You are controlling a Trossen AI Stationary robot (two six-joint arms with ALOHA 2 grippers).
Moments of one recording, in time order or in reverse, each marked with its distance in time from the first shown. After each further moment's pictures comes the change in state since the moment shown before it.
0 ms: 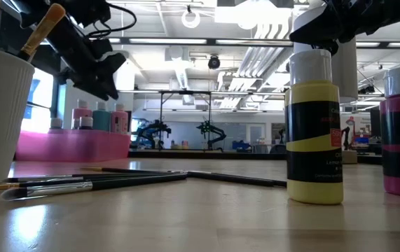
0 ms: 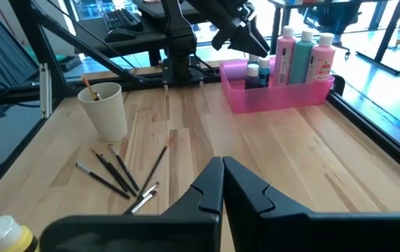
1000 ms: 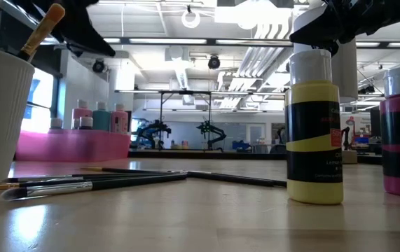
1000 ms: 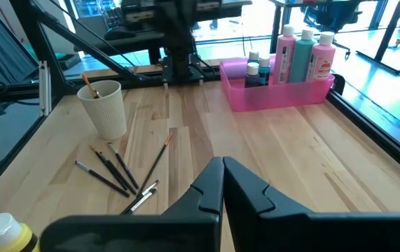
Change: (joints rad) left arm -0.469 -0.192 -0.013 0.071 0.208 0.337; right arm 0.000 0.000 0.000 -0.006 0.000 -0.004
